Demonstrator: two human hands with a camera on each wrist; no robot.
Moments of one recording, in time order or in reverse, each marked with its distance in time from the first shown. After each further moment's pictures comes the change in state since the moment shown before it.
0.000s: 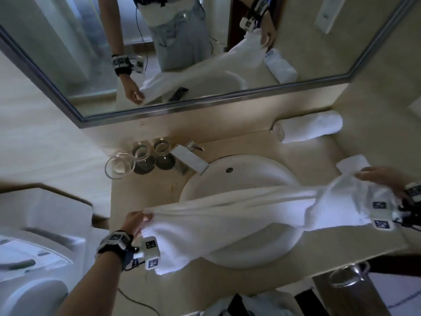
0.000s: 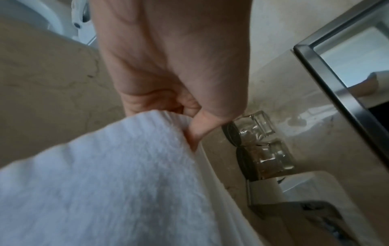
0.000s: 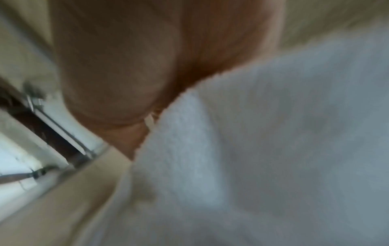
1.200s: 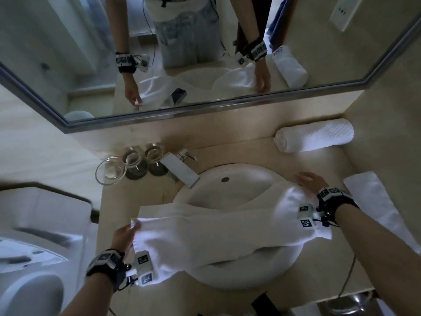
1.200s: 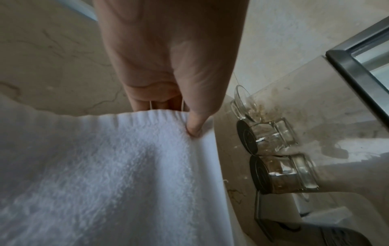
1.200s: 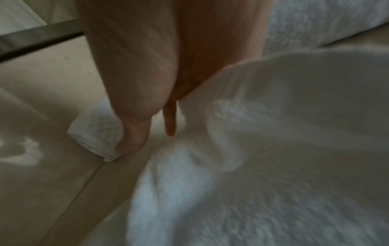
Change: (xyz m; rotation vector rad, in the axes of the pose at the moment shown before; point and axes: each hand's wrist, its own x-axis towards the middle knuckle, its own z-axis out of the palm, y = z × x) left_hand 0.025 -0.037 0.014 -0.158 0.166 -0.064; right_hand 0.087 -0.072 0.120 0.128 -0.039 -0.009
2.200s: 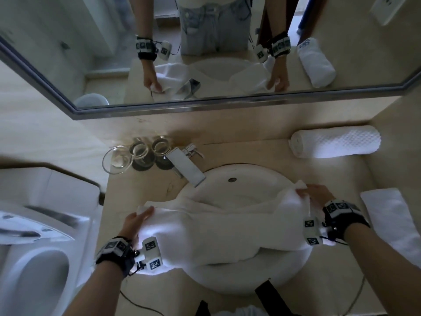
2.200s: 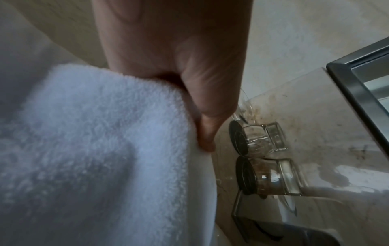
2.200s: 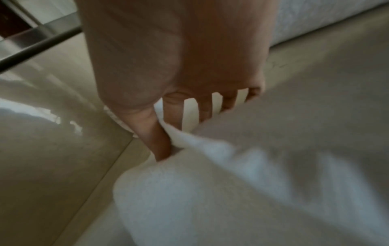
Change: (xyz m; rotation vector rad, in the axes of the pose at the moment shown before) left_hand -0.016 0.024 0.029 -0.146 -0.012 -0.071; right_hand 0.002 -0.015 0.013 0.022 -0.144 0.095
